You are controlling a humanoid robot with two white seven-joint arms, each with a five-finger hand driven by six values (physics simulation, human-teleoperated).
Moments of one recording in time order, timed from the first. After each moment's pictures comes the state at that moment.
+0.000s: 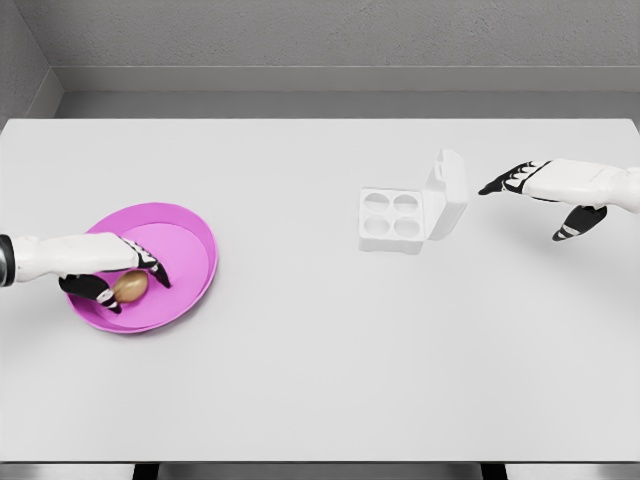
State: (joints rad) left arm -0.58 1.02 -0.83 -1.44 -0.10 -0.54 -0.56; right arm -0.69 -0.90 0.64 -1.26 0.31 -0.61 0.61
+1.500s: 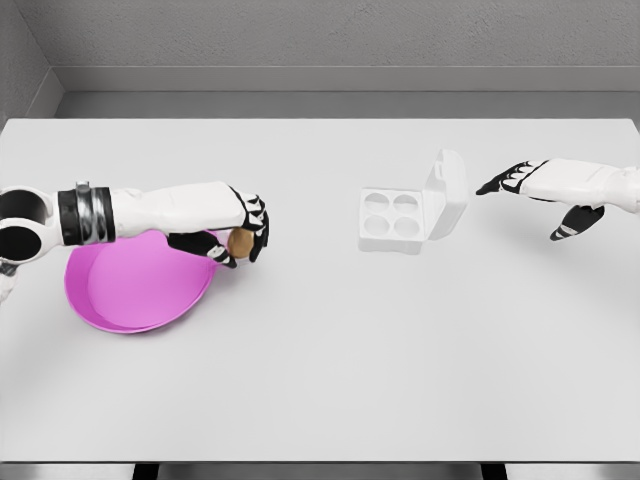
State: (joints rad) left arm -0.69 0.74 -0.76 -1.55 -0.11 -0.53 -0.58; right arm -0.69 -0.90 0.64 -1.26 0.31 -0.61 0.61
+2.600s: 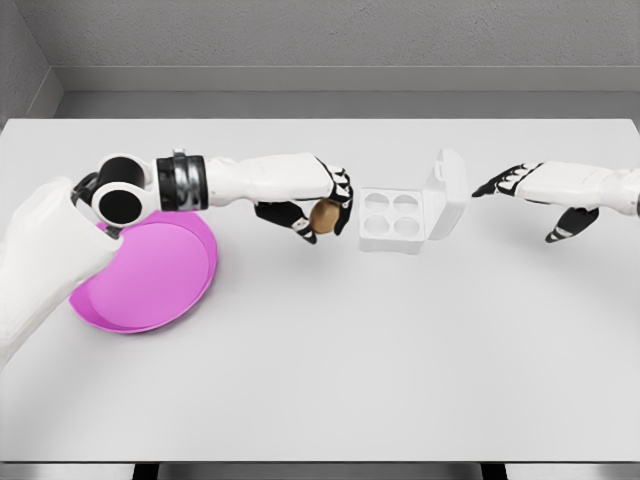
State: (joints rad) left arm -0.80 0.44 -0.77 -1.39 -0.18 -0.54 -0.61; right arm -0.69 -0.88 0.65 -1.26 0.31 -0.61 0.61
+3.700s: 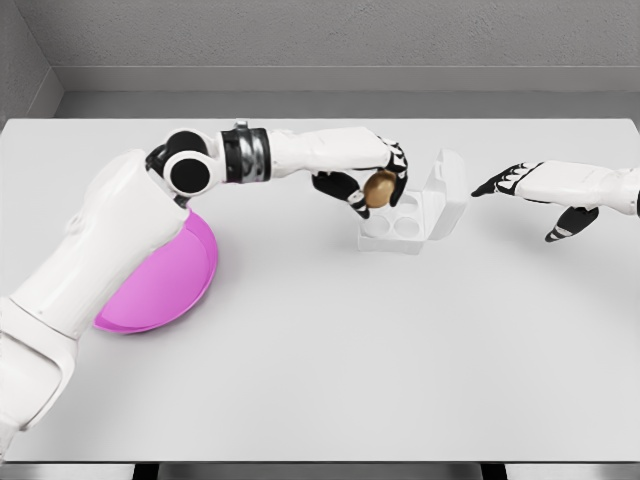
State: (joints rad) left arm -0.91 0.20 -0.76 -1.13 -0.24 -0.56 -0.61; right arm -0.70 -0.88 0.65 -1.26 0.31 -0.61 0.61
